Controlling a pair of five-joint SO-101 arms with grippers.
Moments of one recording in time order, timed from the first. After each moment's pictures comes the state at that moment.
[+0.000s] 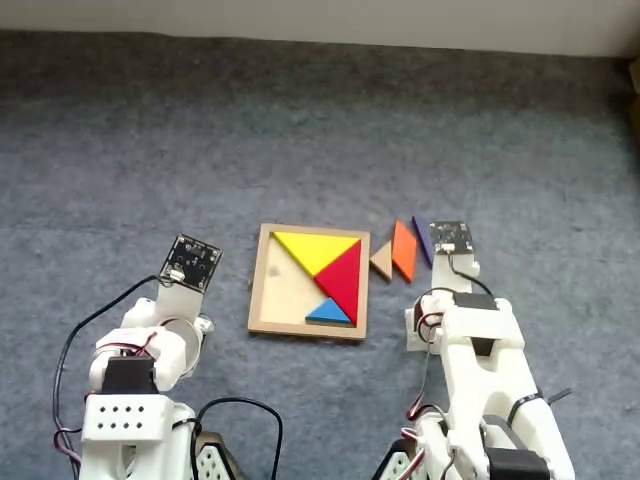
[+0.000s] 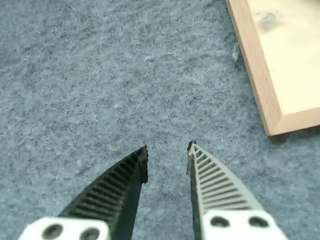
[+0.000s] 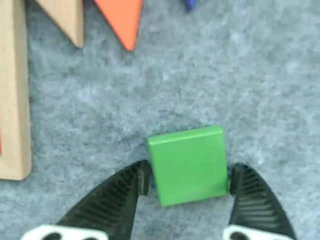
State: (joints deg) left arm -7.8 -77.6 85.6 59.4 -16.1; right arm -2.4 -25.5 66.7 45.6 9.2
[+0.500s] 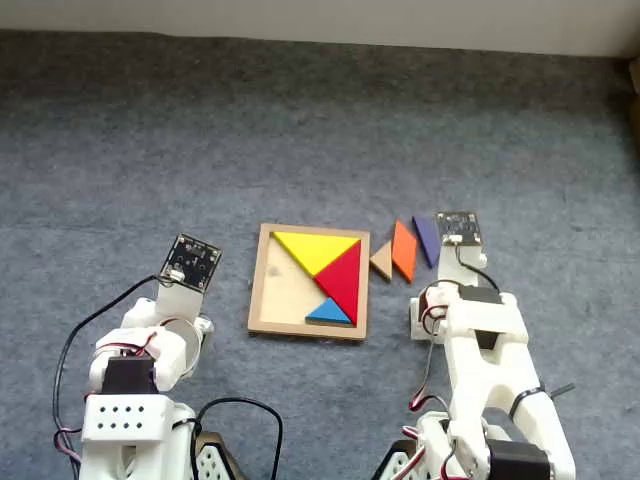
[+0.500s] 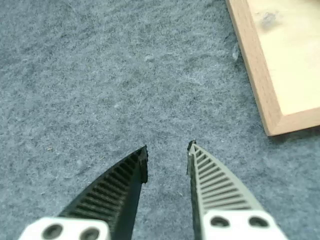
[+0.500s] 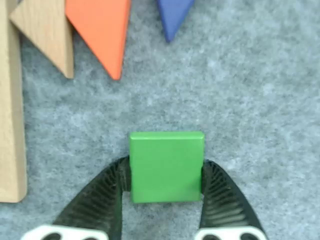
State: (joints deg) left arm -7.8 -77.6 85.6 59.4 -16.1; right arm -1.6 -24.8 64.2 43.8 9.0
